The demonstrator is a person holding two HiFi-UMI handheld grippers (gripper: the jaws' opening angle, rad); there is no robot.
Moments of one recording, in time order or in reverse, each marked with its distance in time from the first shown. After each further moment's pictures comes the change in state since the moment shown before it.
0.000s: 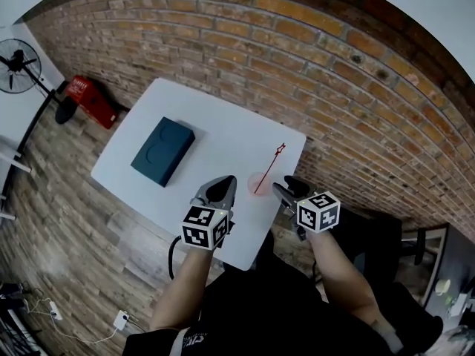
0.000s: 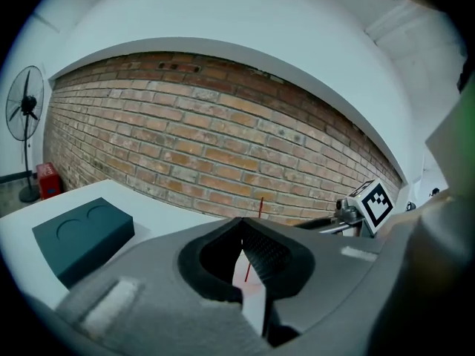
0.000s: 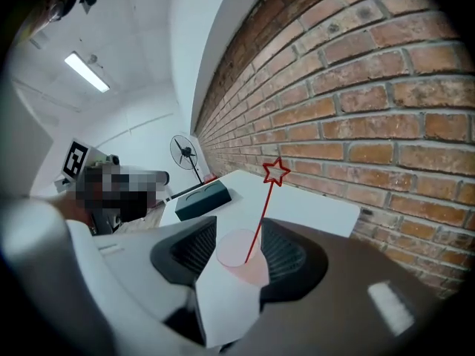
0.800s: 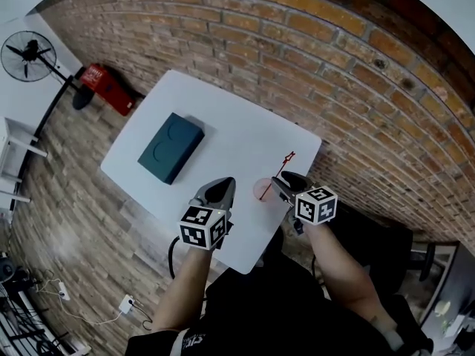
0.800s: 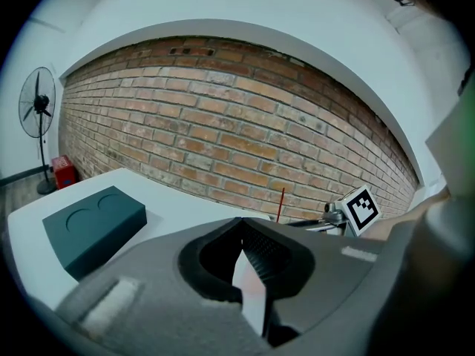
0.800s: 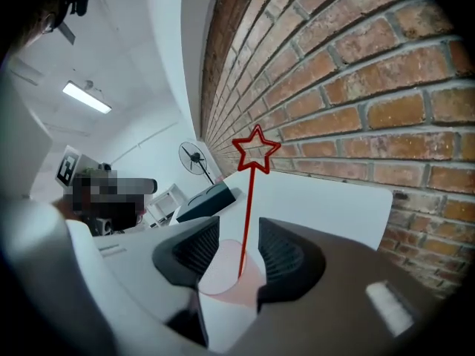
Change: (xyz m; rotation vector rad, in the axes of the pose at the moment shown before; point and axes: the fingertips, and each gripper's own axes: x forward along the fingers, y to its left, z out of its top) left arm 0.021 0.029 -0.013 -0.049 0.094 0.107; right arm 0.065 -0.028 -0.006 0.108 0.010 0.142
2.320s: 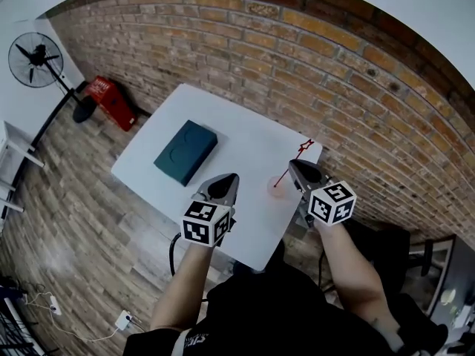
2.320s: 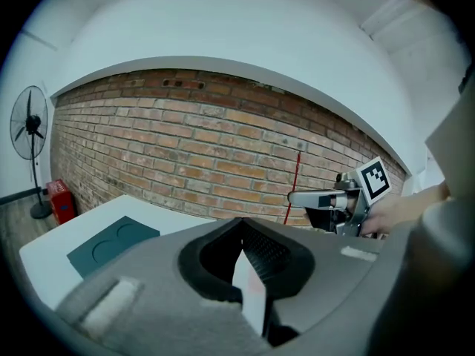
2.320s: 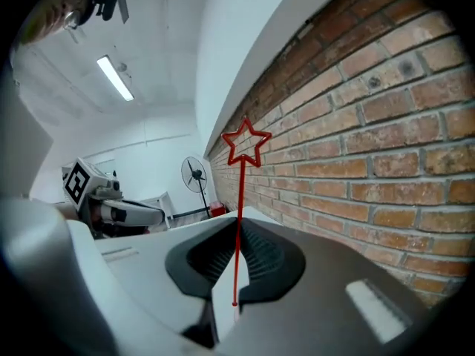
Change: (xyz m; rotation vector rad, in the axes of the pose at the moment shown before) left arm -0.082 0.005 0.037 0.103 -0.104 -0.054; right arm -0.055 0.102 0.095 -0.263 -0.233 -0.082
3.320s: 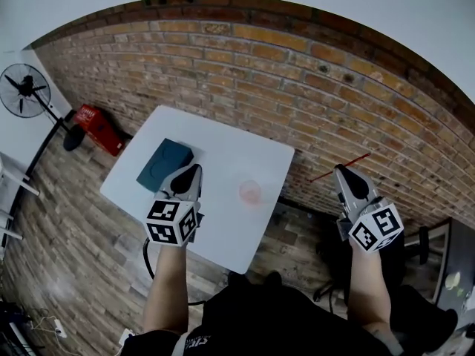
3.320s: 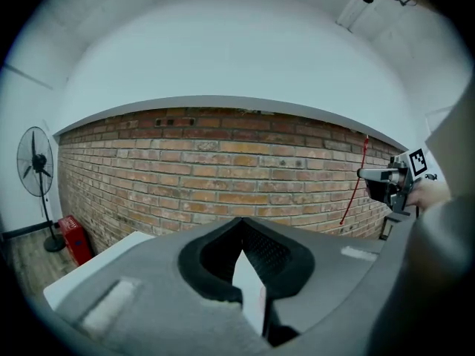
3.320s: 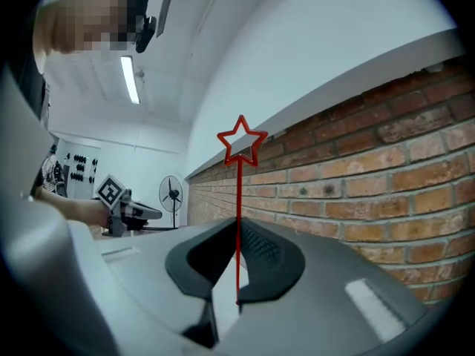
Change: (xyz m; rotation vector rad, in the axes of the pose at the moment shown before) left arm -0.026 -0.022 0.083 0.135 -0.120 0.089; right arm -0.221 -0.038 0.109 -0.187 -0.265 -0.207
